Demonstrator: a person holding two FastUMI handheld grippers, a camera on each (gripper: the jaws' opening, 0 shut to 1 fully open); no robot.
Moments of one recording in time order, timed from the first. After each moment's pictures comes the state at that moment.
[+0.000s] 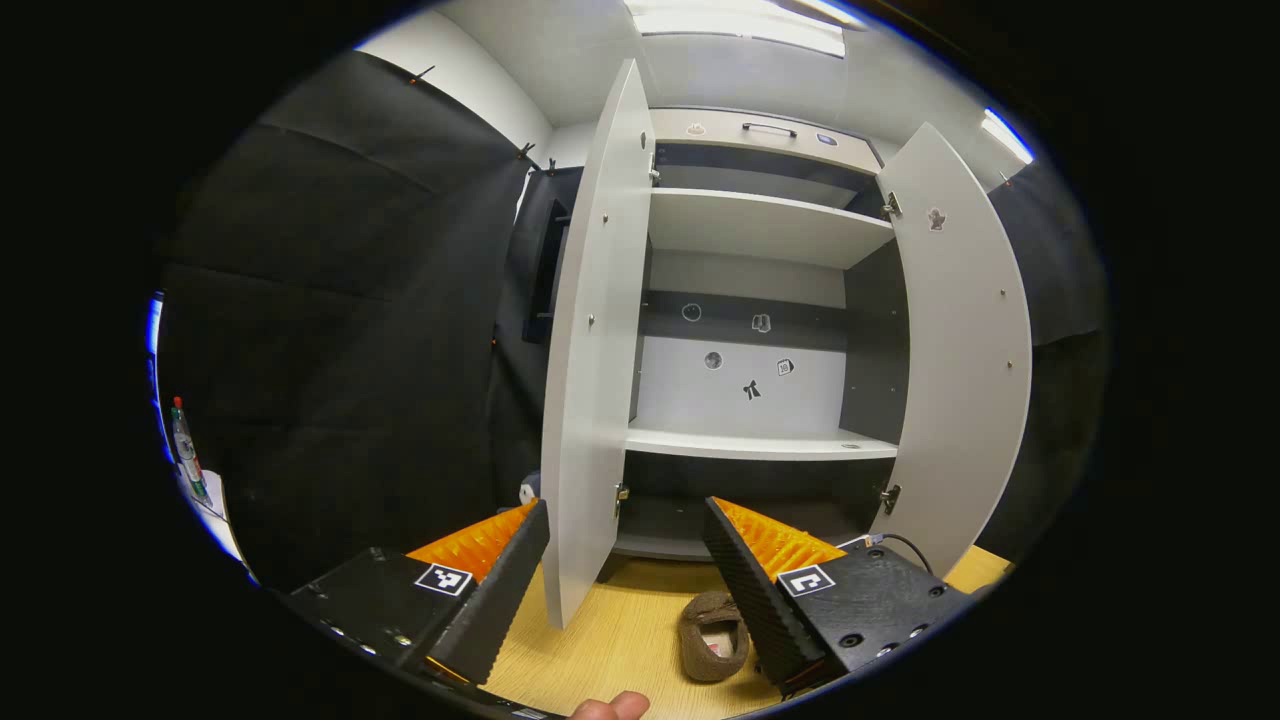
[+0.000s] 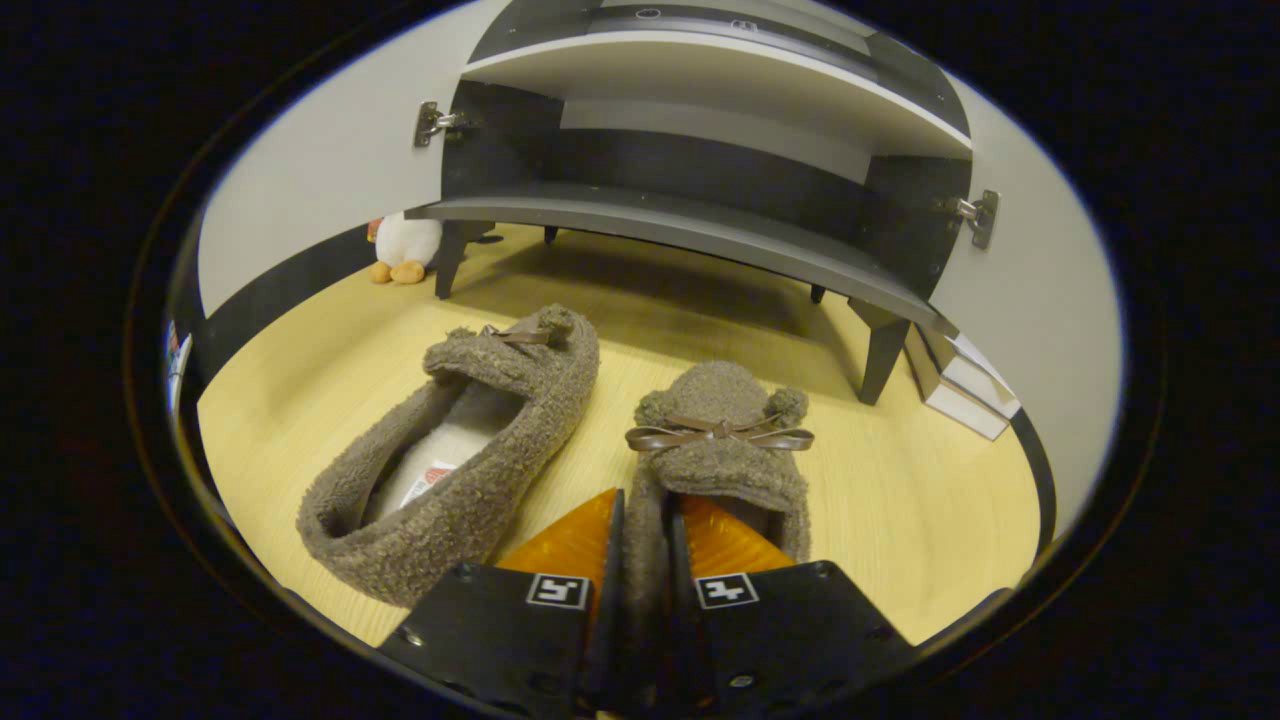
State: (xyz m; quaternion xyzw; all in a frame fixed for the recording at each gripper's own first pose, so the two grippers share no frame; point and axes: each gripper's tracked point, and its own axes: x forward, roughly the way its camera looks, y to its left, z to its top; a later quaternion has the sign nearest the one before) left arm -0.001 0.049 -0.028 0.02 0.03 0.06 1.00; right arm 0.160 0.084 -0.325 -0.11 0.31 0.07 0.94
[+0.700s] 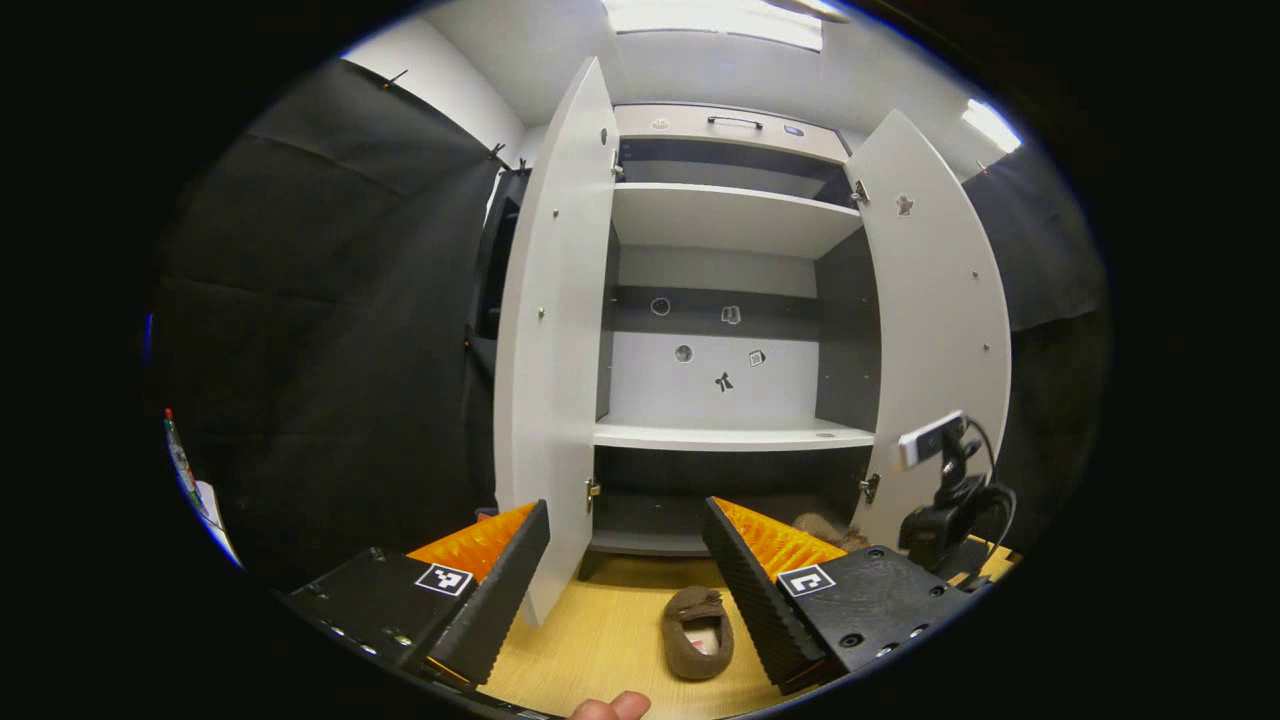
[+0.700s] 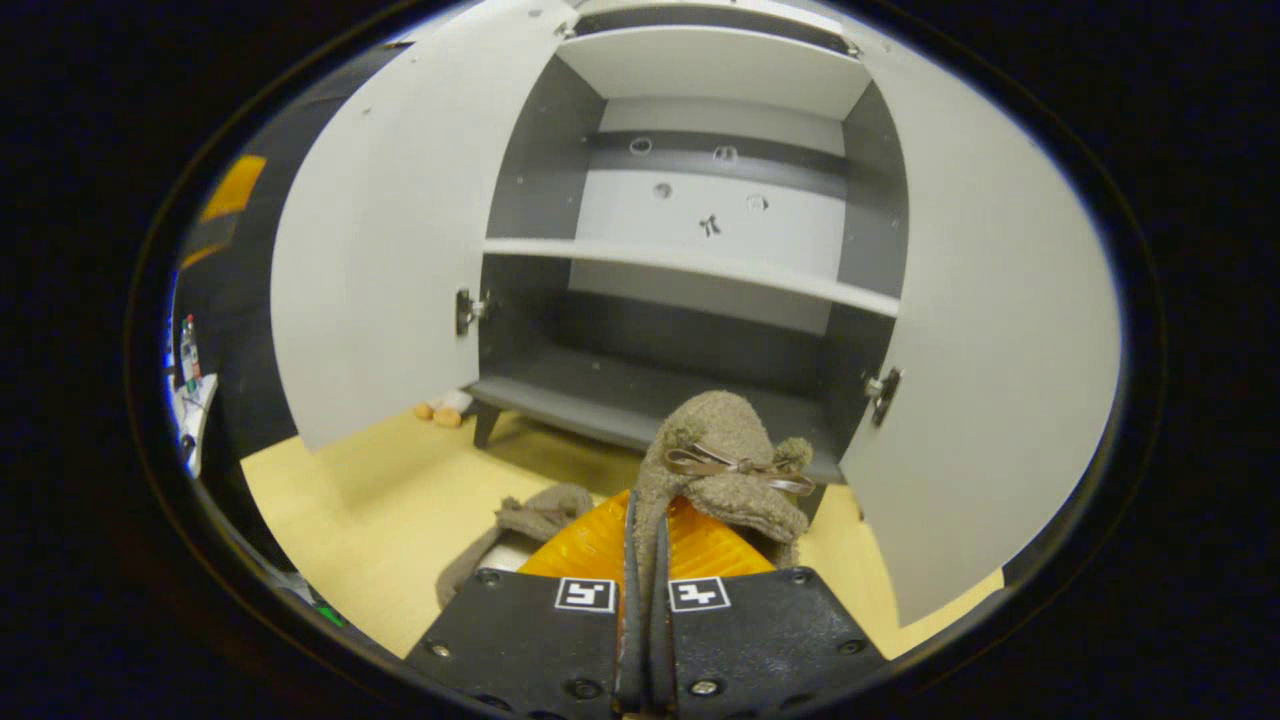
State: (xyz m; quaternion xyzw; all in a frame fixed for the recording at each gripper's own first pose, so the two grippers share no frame) left arm 0.001 0.017 -0.036 0.04 0.04 0.02 1.00; right arm 0.137 0.081 -0.133 -0.07 0.12 0.11 0.98
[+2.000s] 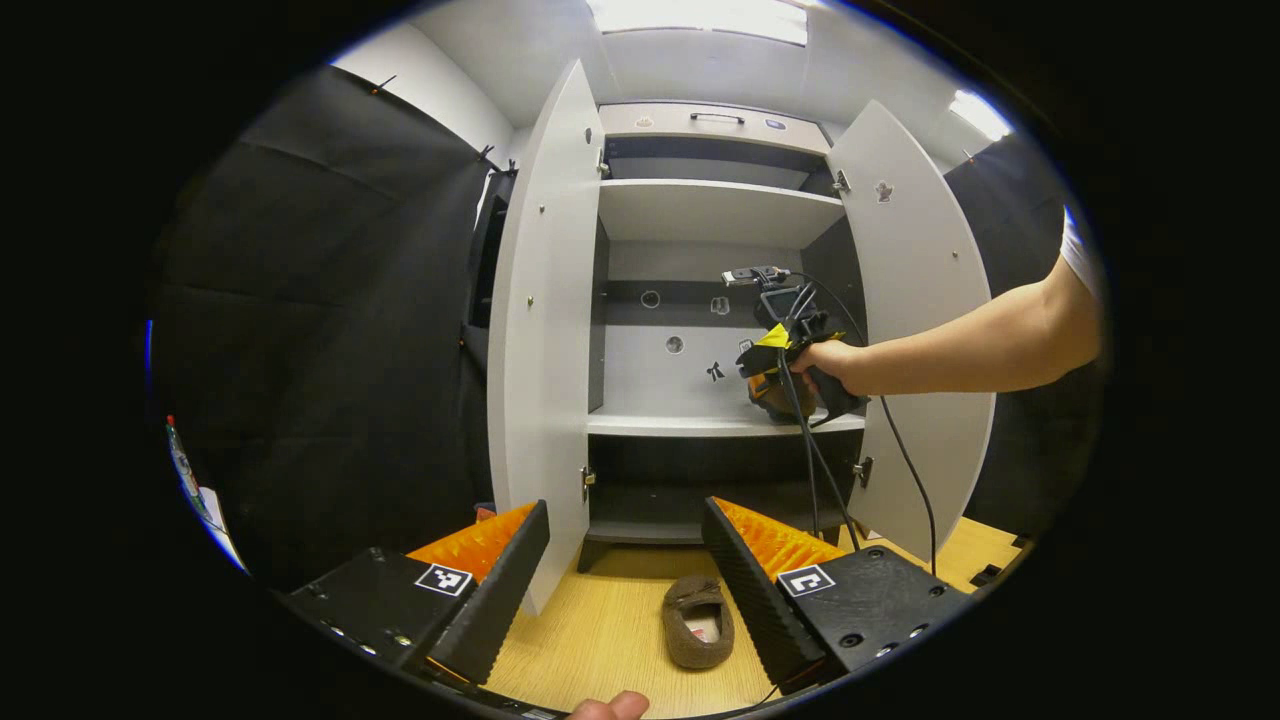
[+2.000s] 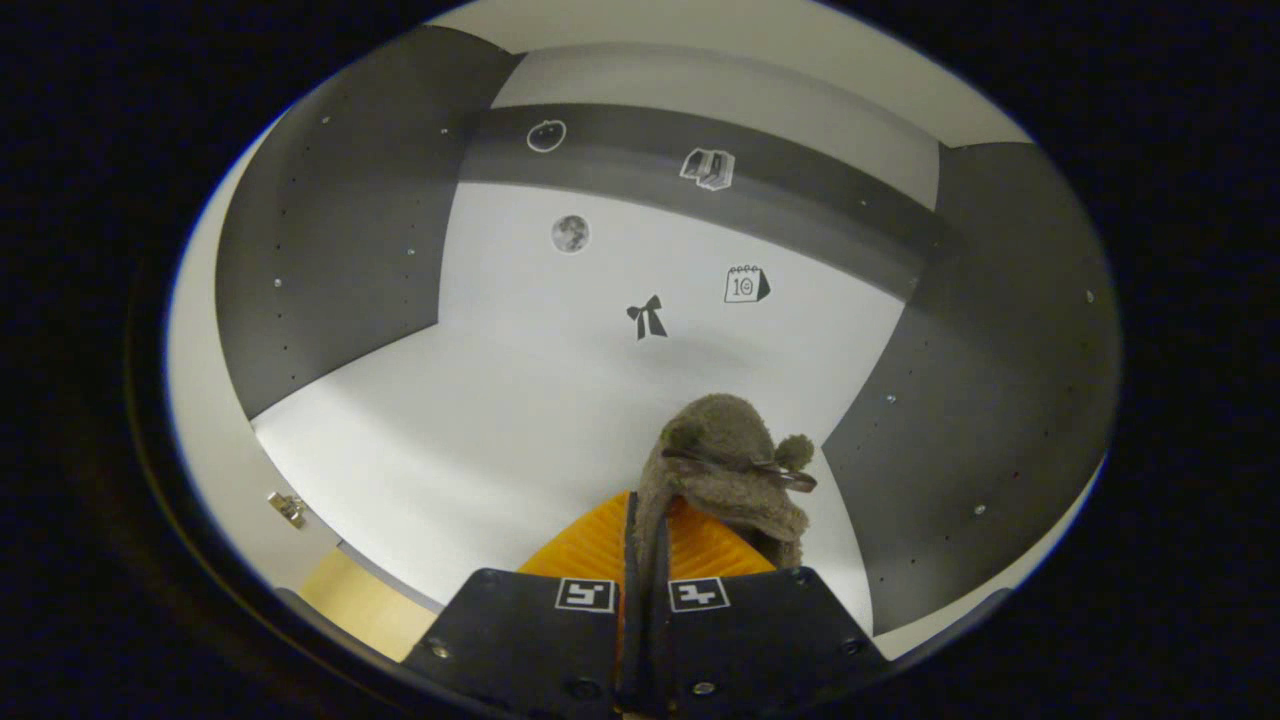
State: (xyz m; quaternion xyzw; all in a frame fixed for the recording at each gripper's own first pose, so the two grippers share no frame) left arm -0.014 0.016 -0.052 0.05 0.05 0.02 1.00; right arm 0.419 0.077 0.038 -0.15 0.21 0.03 0.96
